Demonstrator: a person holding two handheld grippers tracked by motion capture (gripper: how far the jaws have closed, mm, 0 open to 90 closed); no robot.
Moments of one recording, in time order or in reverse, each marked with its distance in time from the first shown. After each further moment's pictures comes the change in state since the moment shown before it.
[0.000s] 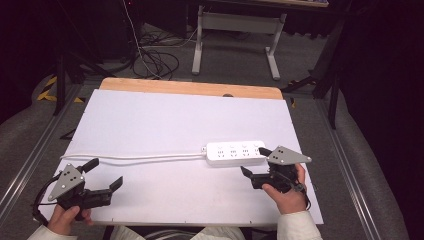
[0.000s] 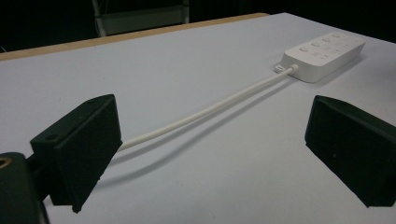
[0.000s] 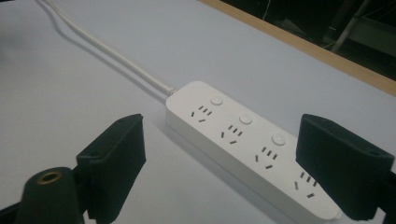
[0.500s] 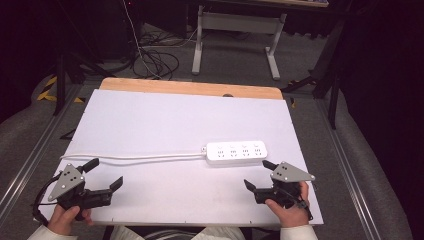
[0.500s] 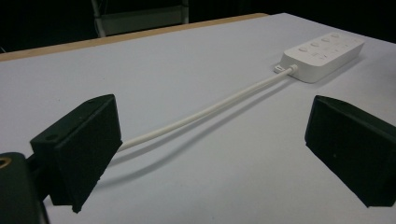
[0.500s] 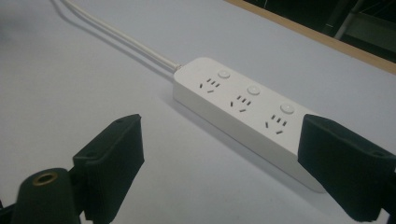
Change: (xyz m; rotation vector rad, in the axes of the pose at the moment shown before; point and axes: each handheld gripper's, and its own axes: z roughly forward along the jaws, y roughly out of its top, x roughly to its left) left arm 0.000 0.000 0.000 -0.005 0.001 0.003; right arm 0.013 -0.034 -0.011 -0.006 -0.012 0.008
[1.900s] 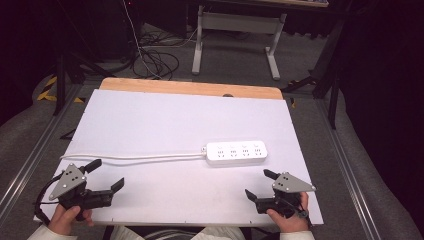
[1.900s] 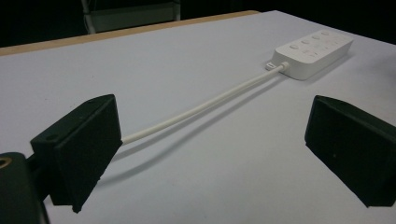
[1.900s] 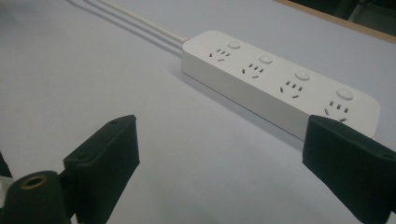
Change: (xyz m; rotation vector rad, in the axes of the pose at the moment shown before) left arm 0.000 0.000 0.002 0.012 -0.038 -0.006; right arm 0.006 -0.034 -0.001 -0.007 0.017 0.020
